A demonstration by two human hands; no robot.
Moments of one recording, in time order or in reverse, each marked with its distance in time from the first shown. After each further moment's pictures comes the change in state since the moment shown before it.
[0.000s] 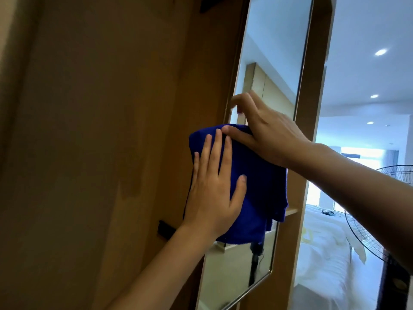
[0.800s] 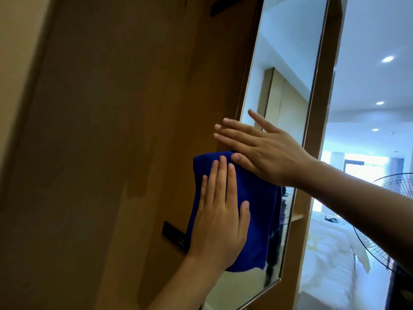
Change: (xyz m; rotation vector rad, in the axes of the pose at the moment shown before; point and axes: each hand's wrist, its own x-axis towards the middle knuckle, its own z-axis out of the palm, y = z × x) left_hand -0.047 -0.008 0.011 0.110 0.043 -0.031; right_hand -0.008 -0.003 0.029 -0.298 -0.194 -0.375
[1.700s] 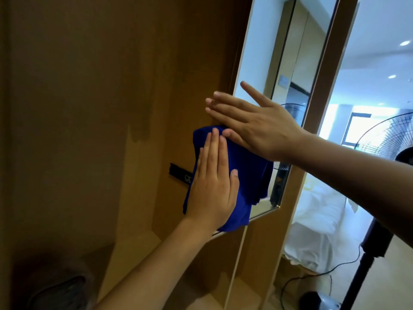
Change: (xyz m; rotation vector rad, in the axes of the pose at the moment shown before) left_hand -0.083 -0.011 0.002 -0.154 -0.089 -0.030; right_hand -0.036 -0.081 0.029 -0.026 -0.034 -0.047
